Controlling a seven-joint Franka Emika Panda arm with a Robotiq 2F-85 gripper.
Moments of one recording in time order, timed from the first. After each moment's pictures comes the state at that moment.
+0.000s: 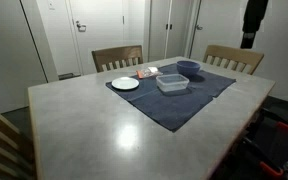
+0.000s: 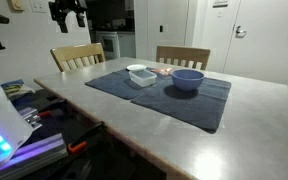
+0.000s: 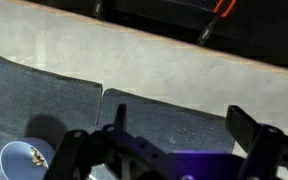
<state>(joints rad) 0.15 -0.65 0.26 -2.73 -0.05 1.97 0.11</state>
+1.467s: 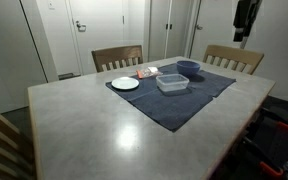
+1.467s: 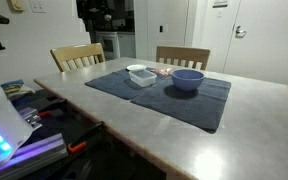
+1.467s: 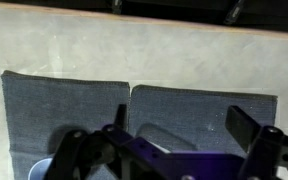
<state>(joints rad) 0.04 -0.58 0.01 -2.70 -0.12 2.04 -0.01</state>
